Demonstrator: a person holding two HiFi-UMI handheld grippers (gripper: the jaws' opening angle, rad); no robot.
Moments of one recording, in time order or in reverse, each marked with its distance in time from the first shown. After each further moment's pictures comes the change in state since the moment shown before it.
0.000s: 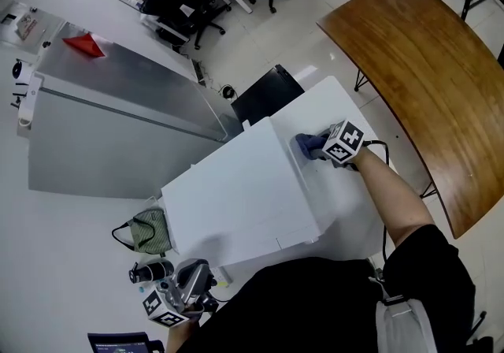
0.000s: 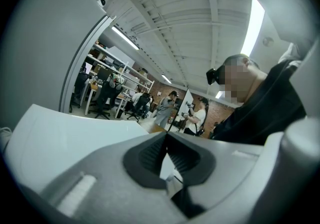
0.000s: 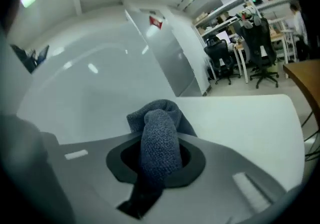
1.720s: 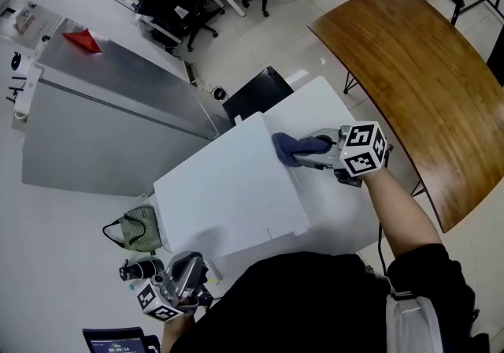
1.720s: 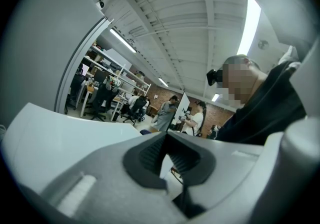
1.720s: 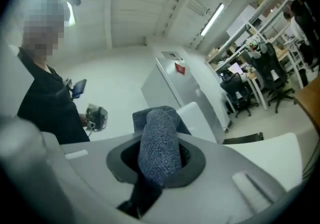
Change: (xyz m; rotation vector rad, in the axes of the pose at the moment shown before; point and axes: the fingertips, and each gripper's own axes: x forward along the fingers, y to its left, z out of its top) left arm 0.001 -0.011 0.003 0.011 -0.036 -0.042; right arm -0.116 0.127 0.102 -0.077 -0.462 0.186
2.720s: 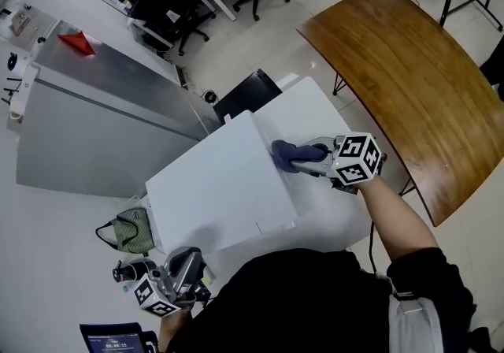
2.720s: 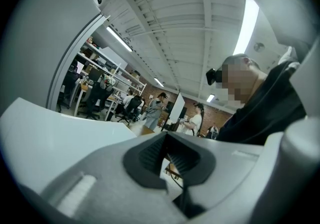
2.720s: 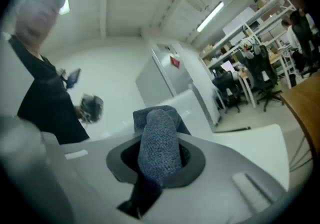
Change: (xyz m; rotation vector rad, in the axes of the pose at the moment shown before) left arm 0.020 -0.017 0.004 -0.014 -0.005 -0.063; right arm -0.015 0.012 -0.030 -0.006 0.077 -0.100
